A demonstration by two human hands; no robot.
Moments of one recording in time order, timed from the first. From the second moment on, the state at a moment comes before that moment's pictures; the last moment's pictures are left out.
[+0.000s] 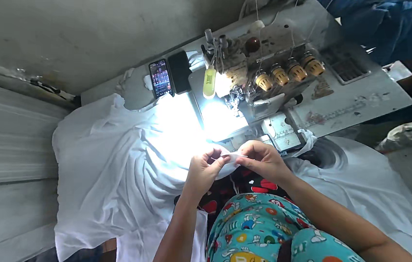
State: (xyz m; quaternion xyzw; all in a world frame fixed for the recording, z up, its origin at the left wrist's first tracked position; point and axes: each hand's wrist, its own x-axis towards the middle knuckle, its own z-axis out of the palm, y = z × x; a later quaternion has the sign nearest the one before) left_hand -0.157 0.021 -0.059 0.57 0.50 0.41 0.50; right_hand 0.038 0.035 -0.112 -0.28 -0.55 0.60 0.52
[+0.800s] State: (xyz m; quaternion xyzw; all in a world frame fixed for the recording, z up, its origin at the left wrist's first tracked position) left_hand -0.152 0.014 -0.071 0.54 0.51 0.50 0.46; right_hand 0.029 0.034 -0.105 -0.32 -0.54 0.57 0.53
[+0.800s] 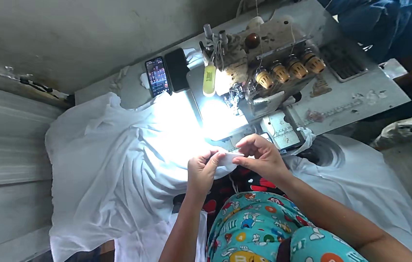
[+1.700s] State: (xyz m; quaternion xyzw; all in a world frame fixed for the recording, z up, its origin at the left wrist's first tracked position) left_hand -0.104 0.071 -0.093 0.75 0.55 0.37 0.07; right_hand 0.047 0.067 -0.118 -0.42 -0.56 0.47 0.54
